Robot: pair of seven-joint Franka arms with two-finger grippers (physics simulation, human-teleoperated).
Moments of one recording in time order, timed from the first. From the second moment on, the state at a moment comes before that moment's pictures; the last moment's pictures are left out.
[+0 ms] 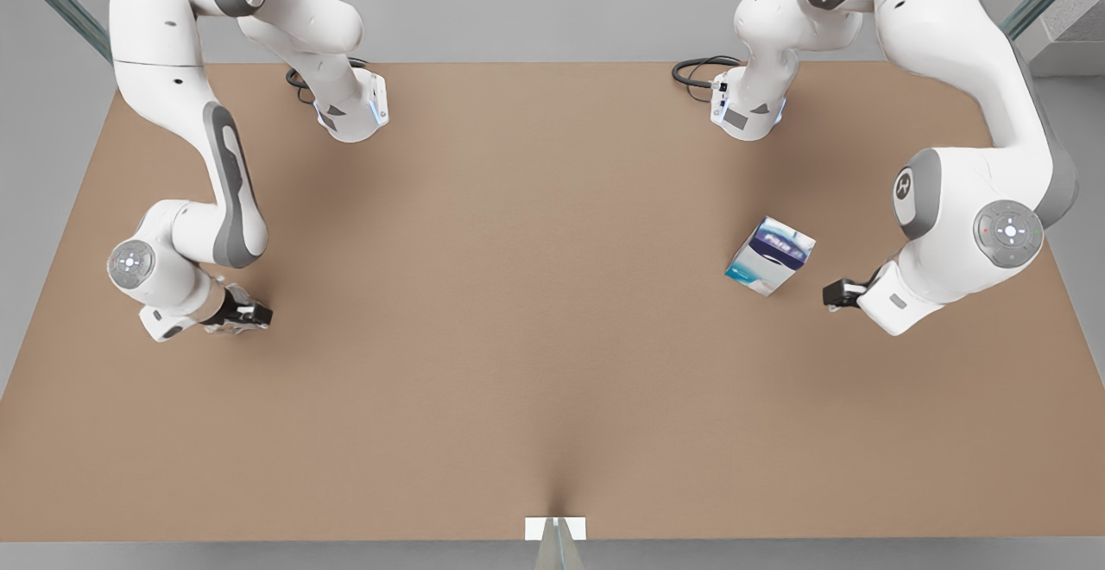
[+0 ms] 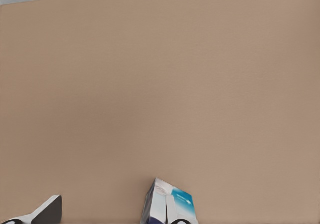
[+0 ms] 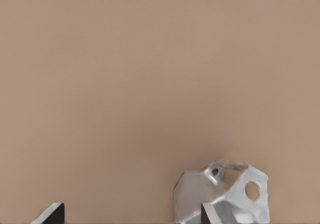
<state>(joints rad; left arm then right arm) -0.12 0.34 0.07 -1.37 0.03 1.65 0.04 -0.16 0.35 0.00 -1.98 -0.03 2.31 -0.07</state>
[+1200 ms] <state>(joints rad) -0.12 0.34 0.07 -1.37 0.03 1.64 0.04 -0.16 0.41 -0.02 -2.09 -0.05 2.45 -0.20</state>
